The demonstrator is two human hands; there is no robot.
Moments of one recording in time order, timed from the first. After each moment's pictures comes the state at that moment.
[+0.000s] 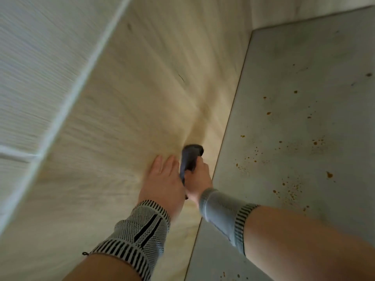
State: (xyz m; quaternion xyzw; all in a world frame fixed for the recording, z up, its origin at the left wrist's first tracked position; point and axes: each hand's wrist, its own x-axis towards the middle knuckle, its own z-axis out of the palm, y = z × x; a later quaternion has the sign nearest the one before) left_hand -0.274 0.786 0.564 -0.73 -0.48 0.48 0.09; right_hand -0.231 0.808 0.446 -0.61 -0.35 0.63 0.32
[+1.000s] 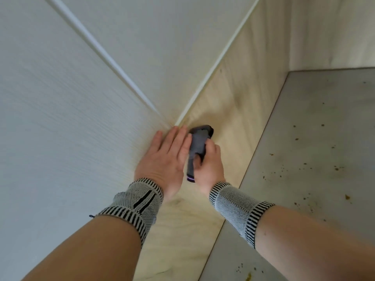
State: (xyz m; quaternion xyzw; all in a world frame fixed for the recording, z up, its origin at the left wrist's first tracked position) left_hand -0.338 0.710 0.725 -0.73 -0.58 0.30 0.20; right_hand -0.258 0.743 0.619 -0.53 -0.50 0.49 0.48
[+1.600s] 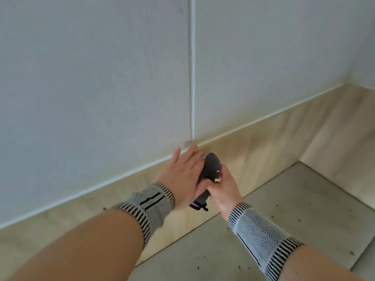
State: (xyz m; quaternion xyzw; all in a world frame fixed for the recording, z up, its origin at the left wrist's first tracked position) left_hand -0.293 0.683 0.730 -0.70 -0.71 0.04 0.02; right_hand -0.173 0.749 0.686 -0.43 -0.58 0.62 0.31
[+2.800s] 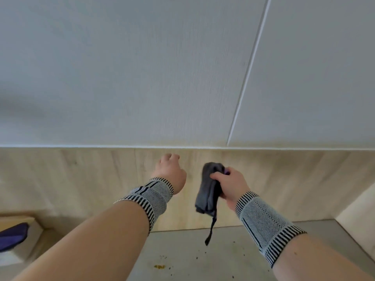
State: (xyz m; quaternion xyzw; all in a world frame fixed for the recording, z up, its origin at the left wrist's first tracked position) left_hand -0.238 0.530 0.762 -0.26 -0.92 -0.26 -0.09; right_hand -0.131 0.663 0.751 -0.37 -0.62 0.67 0.19
